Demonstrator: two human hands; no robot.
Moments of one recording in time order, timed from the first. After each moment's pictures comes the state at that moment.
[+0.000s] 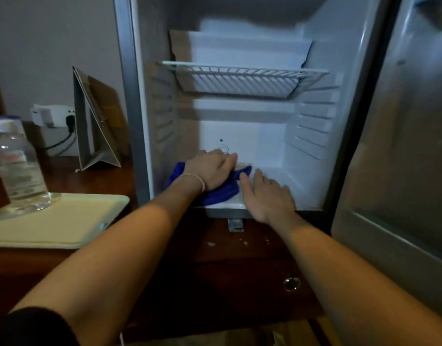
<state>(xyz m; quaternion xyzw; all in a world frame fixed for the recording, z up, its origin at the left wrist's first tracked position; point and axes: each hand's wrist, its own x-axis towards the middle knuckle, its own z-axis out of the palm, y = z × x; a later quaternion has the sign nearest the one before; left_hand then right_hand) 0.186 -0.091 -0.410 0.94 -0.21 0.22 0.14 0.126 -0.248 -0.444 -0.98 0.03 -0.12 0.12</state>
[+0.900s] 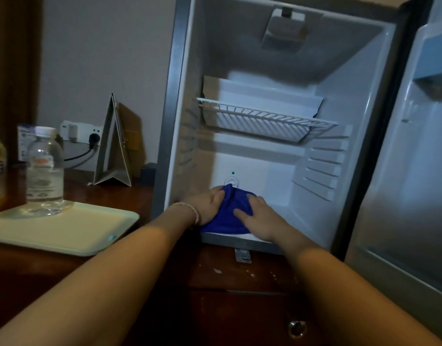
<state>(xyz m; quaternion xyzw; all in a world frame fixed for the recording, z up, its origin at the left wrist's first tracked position) 0.172 -0.056 -0.428 0.94 -0.18 0.12 0.26 0.169 -0.245 -0.437 -0.96 -0.12 -0.13 0.20</state>
